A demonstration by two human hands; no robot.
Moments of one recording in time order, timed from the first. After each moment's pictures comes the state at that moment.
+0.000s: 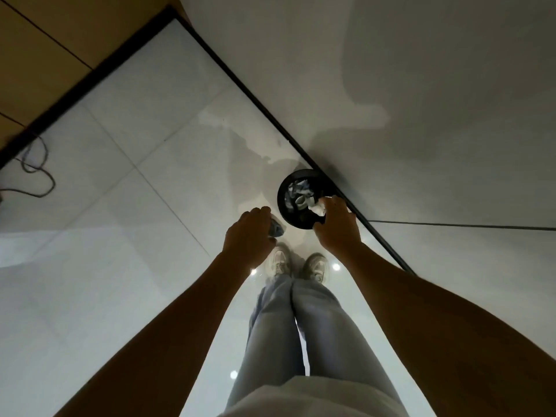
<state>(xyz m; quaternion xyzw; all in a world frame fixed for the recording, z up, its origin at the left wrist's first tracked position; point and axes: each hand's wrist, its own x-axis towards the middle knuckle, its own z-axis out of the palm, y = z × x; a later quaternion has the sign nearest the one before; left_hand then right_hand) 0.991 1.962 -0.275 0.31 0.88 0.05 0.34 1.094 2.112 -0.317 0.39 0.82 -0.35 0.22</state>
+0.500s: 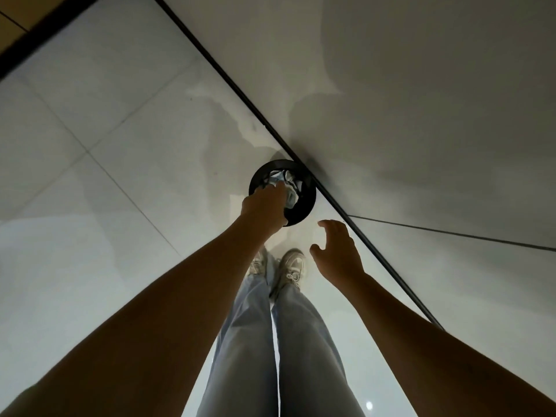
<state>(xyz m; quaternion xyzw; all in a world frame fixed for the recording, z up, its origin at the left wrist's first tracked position) 0.993 2.070 -0.359 0.36 0.85 -0.01 0.39 1.154 2.138 -0.357 0.42 0.79 -0.37 0.25</state>
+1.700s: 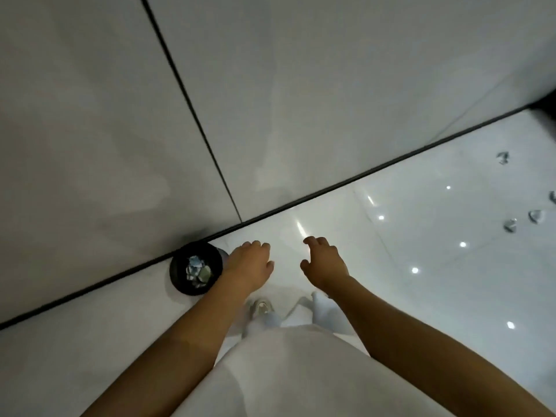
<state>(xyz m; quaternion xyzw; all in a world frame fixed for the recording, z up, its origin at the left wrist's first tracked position) 1.205 2.028 -0.145 0.84 0.44 -0.22 0.24 1.366 1.959 -0.159 0.80 0.48 -0.37 0.01</state>
